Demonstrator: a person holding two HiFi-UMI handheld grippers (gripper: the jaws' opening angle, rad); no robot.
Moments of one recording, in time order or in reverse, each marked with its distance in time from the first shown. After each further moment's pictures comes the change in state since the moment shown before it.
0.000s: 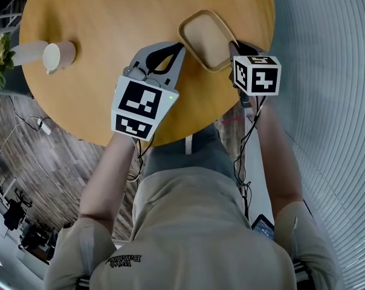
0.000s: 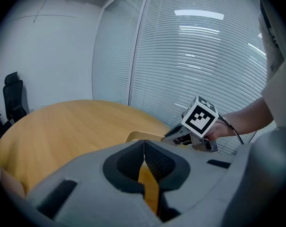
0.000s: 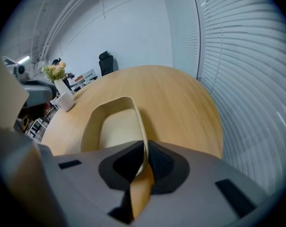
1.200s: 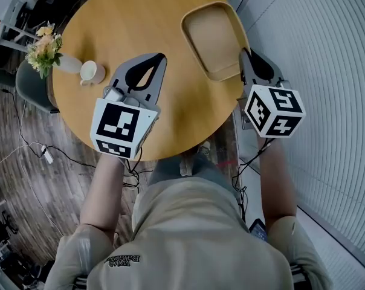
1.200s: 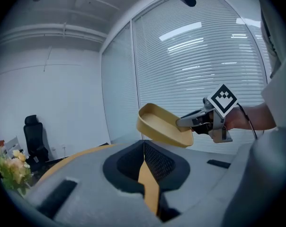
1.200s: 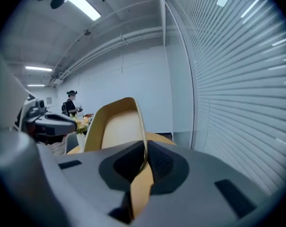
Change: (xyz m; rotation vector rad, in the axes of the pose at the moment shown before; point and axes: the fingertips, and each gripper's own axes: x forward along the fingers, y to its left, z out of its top) left arm -0.177 -0.018 0.155 0.185 -0.315 0.201; right arm -0.270 0.063 0.169 -0.089 -0.623 -0.049
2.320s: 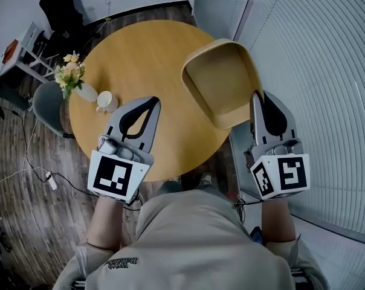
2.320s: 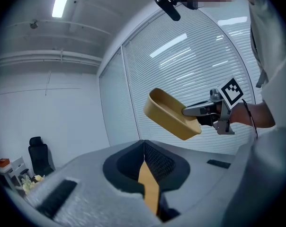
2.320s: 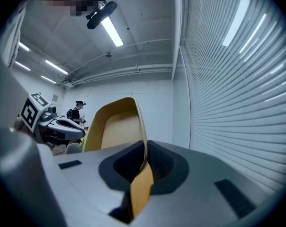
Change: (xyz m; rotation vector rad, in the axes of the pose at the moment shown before) left arm -0.117 -0.045 0.092 0.092 -0.175 0.041; right arm -0.169 0.051 0.106 -0.177 -0.330 -0.019
